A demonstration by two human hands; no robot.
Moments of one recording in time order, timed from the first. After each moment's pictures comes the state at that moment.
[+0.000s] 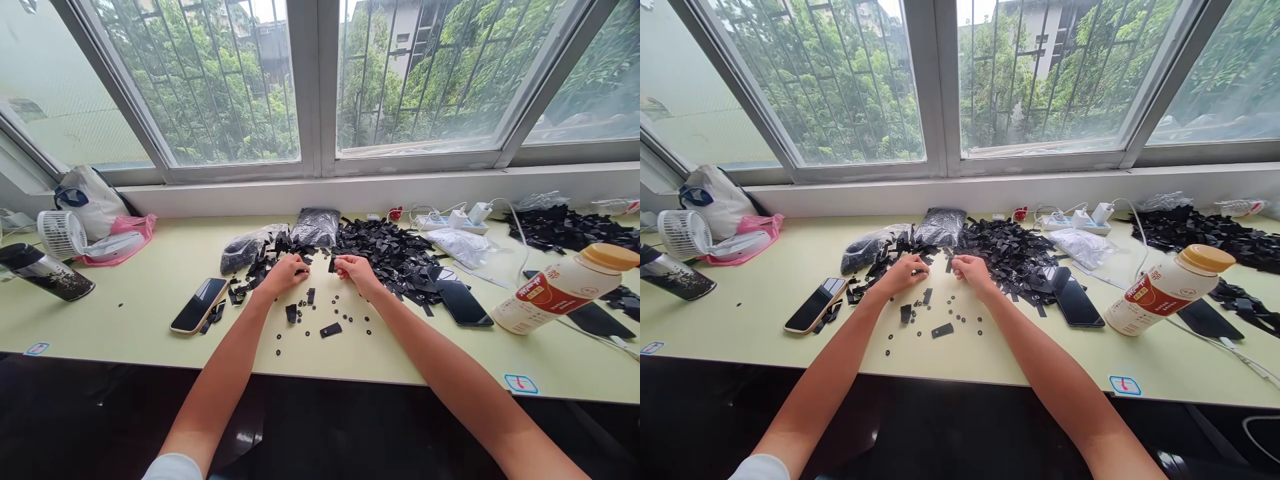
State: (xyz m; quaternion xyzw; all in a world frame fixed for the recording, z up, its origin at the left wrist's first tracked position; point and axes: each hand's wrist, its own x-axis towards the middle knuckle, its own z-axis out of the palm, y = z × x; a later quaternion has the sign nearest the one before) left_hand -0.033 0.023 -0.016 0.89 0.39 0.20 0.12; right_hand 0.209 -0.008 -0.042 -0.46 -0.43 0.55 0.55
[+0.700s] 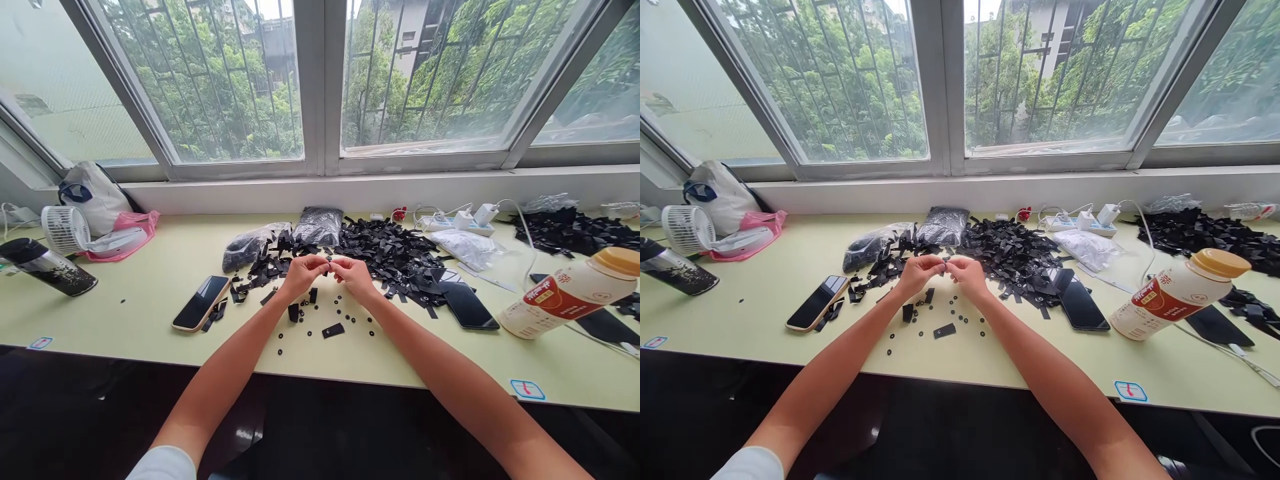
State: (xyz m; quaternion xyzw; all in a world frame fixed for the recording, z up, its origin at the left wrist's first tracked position) left_hand 0.016 -0.002 -0.021 0.71 0.32 0.46 0.42; right_hand 0.191 -0.019 -0.042 -0.45 -0.51 0.48 0.55
